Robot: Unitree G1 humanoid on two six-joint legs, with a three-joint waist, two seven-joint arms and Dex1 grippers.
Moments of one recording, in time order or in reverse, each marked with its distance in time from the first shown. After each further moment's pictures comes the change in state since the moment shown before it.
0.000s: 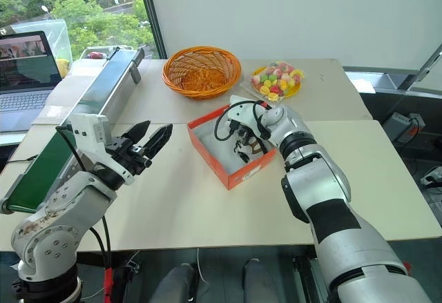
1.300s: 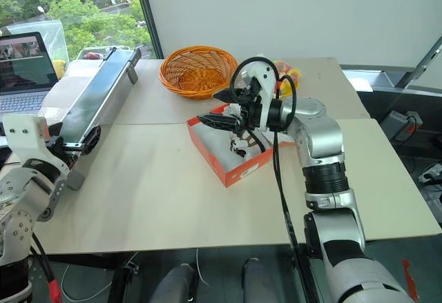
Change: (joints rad) left arm 0.087 0.270 0.253 0.428 0.308 -0.212 -0.180; right arm 0.466 -0.072 -0.306 -1.329 0.708 0.678 0.332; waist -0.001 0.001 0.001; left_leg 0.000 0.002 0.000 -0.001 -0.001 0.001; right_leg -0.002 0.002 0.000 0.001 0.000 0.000
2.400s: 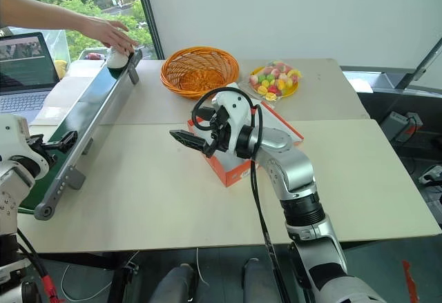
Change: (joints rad) left arm -0.188 0.070 0.035 0.326 0.102 0.132 -0.090; right arm 0.137 0.153 0.143 -0.110 0.027 -0.081 -0.310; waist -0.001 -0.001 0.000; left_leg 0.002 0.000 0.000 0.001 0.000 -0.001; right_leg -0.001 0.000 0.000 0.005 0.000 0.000
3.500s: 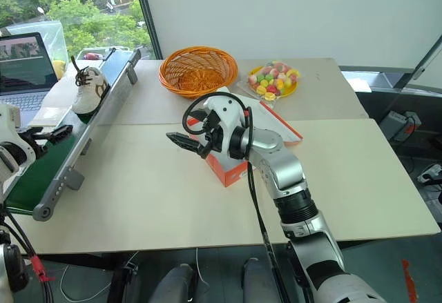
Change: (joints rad) left arm -0.316 0.168 -0.124 0.615 0.144 -0.249 -0.315; right arm -0.020 0.002 0.049 0.060 -0.035 -0.067 -0.008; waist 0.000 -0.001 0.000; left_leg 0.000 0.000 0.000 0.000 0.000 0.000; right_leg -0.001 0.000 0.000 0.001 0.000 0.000
